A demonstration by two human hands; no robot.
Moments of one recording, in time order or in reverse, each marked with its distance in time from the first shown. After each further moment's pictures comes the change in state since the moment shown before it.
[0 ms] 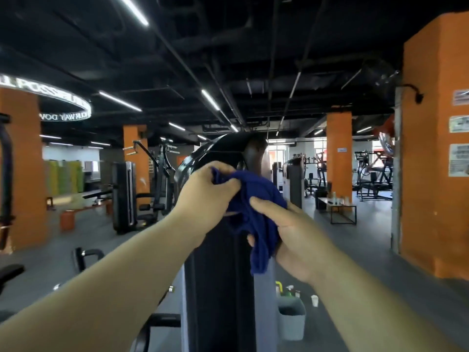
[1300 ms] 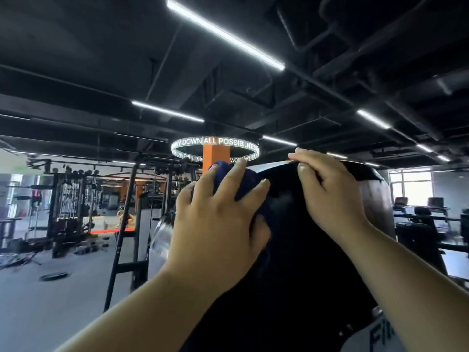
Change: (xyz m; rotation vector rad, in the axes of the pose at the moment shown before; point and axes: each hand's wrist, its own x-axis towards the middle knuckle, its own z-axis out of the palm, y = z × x) left_hand 0.132 -0.031 0.114 1.868 0.588 0.268; right_hand 0.333 -0.028 -0.116 -0.502 -0.100 -0.976
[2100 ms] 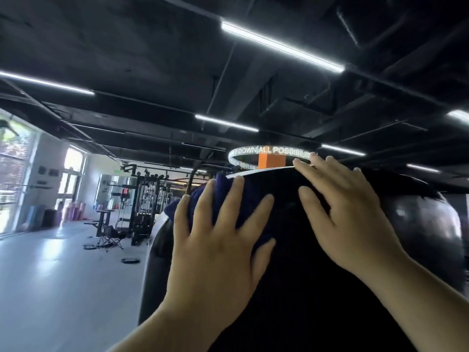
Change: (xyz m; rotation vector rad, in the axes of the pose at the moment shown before) left_hand -0.017 0.055 0.020 0.339 -0.041 -0.144; right_hand -0.005 0.041 -0.021 -0.108 -0.235 -0.303
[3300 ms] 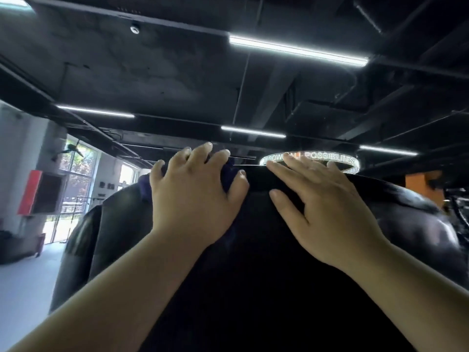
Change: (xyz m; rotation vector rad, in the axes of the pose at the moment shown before) left_hand 0.101 0.114 -0.007 0.092 -0.015 -0.332; right_hand -0.003 0.124 -0.031 0.033 -0.092 -0.138
